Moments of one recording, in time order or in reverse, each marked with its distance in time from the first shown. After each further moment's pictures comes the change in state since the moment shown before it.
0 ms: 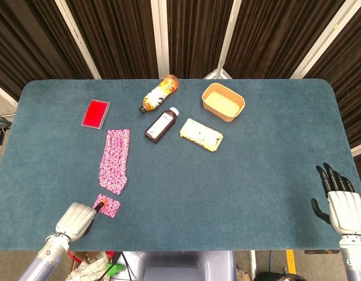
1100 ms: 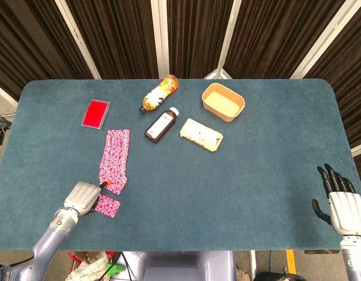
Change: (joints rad) left arm -0.164 -0.055 -0.156 0.136 -0.311 -0.163 -0.005; right arm -0.003 0.002 -0.001 0.003 0.003 -0.001 0.013
